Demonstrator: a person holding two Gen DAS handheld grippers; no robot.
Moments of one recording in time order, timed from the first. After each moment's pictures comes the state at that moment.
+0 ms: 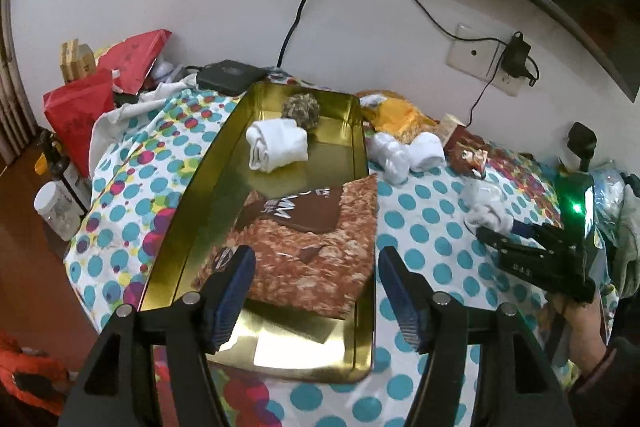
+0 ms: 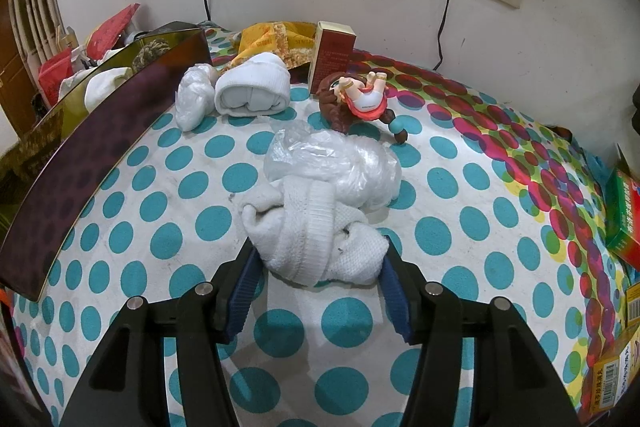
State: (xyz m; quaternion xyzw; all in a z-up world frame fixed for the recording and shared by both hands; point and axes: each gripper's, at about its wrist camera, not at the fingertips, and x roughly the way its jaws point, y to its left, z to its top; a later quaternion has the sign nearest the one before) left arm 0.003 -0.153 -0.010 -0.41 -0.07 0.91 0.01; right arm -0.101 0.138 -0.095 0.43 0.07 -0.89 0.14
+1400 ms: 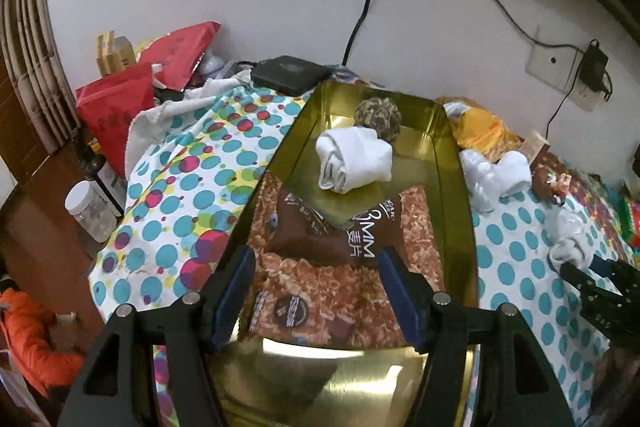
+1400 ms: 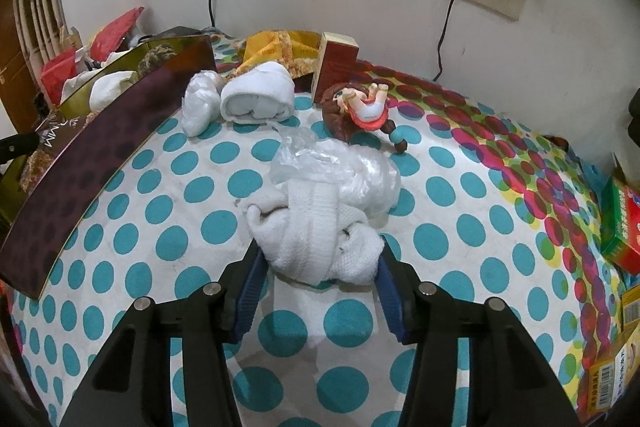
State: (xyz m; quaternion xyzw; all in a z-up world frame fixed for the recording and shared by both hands) left arm -0.043 -0.186 -0.037 -0.41 -0.05 0.91 -0.09; right arm -0.095 0.135 -0.089 0.41 0.08 -0.90 0.14
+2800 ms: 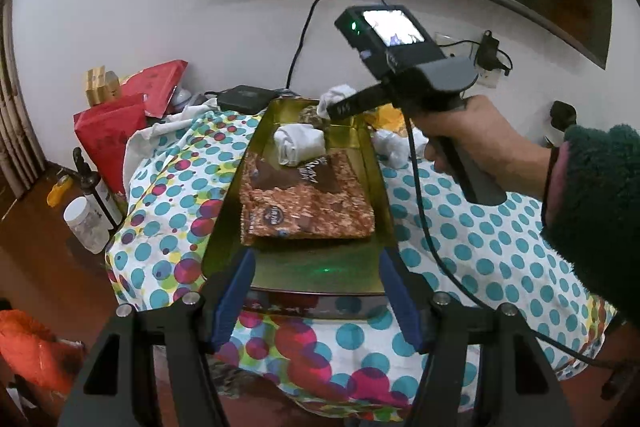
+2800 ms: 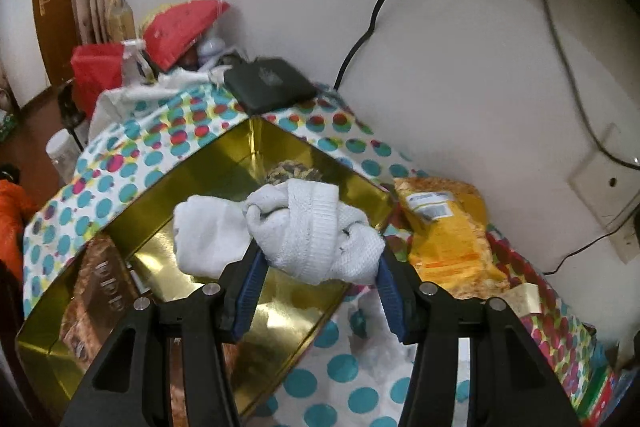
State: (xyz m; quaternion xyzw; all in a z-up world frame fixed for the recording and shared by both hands) left arm 0.081 -0.174 -0.005 -0.36 -0.02 0.93 0.01; right arm -0.191 -0.094 -0.035 0.40 0.19 -0.87 0.22
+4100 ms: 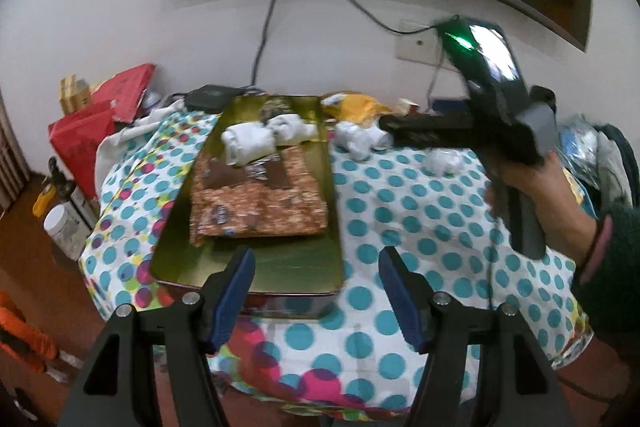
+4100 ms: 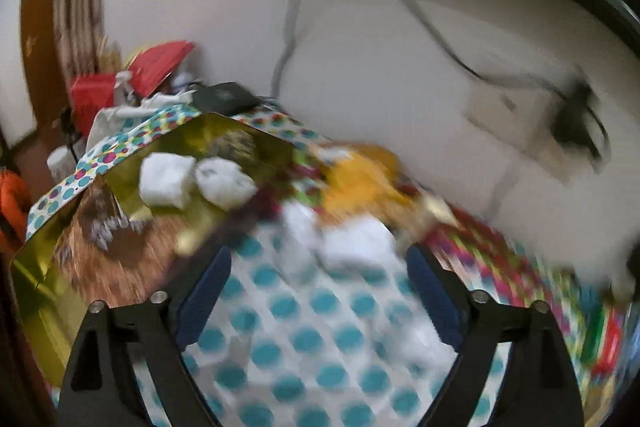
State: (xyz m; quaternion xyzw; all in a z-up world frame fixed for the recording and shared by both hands) left arm 0.077 -0.124 -0.005 -0.37 0.00 0.93 0.05; right arm -0.110 0.050 -0.021 0.33 0.12 -0.92 0.17
